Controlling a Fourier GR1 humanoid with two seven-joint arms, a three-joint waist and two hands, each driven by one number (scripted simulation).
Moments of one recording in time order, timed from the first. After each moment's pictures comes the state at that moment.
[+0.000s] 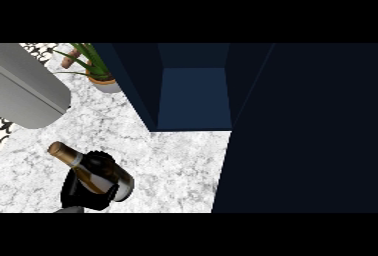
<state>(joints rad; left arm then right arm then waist) -0.09 0.11 0.19 -0.87 0.04 -0.32 -0.74 -0.12 -0.40 0.71 -2.50 0.14 -0.64 0.61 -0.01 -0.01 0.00</state>
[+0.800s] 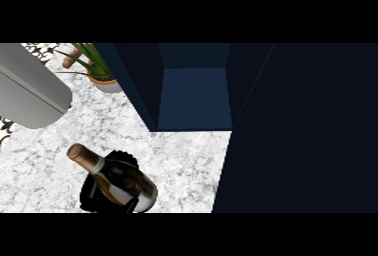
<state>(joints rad) 0.04 0.01 0.00 -1.22 0.09 -0.34 -0.55 -0.07 -0.46 0.71 -2.51 0.13 -0.66 0.54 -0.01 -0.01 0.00</state>
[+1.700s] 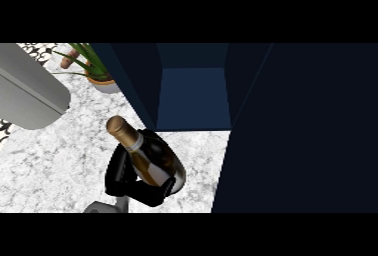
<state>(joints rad) -0.05 0.00 -0.27 -1.45 0.14 0.08 -0.36 0.03 -0.55 0.72 -2.51 0.11 -0.68 0.40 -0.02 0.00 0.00</state>
